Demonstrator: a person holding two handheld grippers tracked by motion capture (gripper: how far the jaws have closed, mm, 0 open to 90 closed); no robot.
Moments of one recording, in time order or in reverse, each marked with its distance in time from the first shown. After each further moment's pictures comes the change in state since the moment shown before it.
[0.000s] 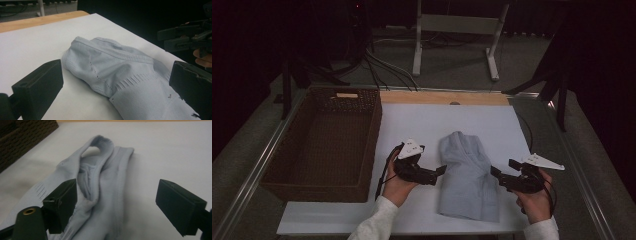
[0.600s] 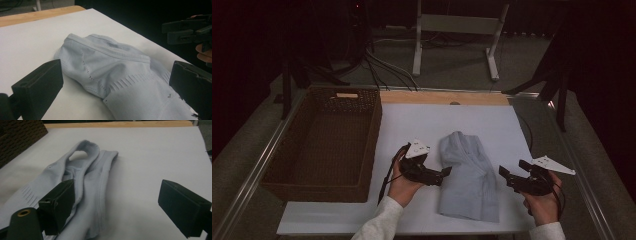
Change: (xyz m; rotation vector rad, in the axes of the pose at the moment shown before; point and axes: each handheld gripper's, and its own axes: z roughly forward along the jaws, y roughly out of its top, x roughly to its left) left arm -0.007 0.003 0.011 0.037 -0.010 -0.013; right arm -0.014 -0.005 -0.016 -0.048 -0.069 0.019
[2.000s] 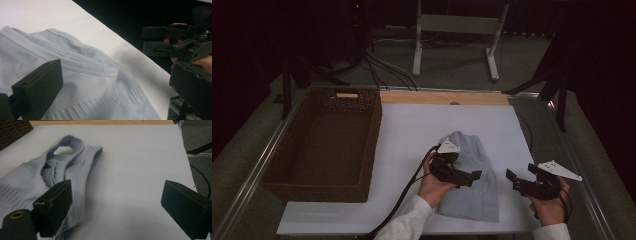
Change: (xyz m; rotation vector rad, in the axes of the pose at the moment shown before) left arm -0.041 0.018 0.061 0.069 -0.144 -0.101; right arm -0.016 -0.013 -0.008 -0.007 -0.073 -0.006
